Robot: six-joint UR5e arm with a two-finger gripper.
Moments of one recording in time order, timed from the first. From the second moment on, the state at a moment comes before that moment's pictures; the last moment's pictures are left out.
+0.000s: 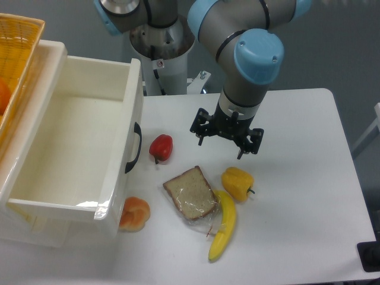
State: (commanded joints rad) arm 2.56 -1.83 -1.48 -1.41 1.44 0.89
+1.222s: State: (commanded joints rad) arm 2.52 -2.03 -1.54 -1.22 1.44 0.87
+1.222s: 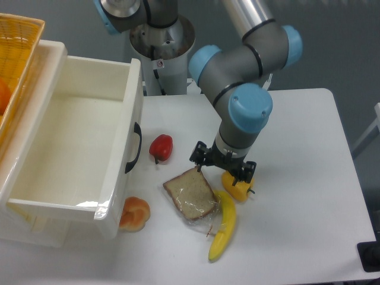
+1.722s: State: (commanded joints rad) arm 2.52 -2.05 -1.59 -1.22 1.40 0.72
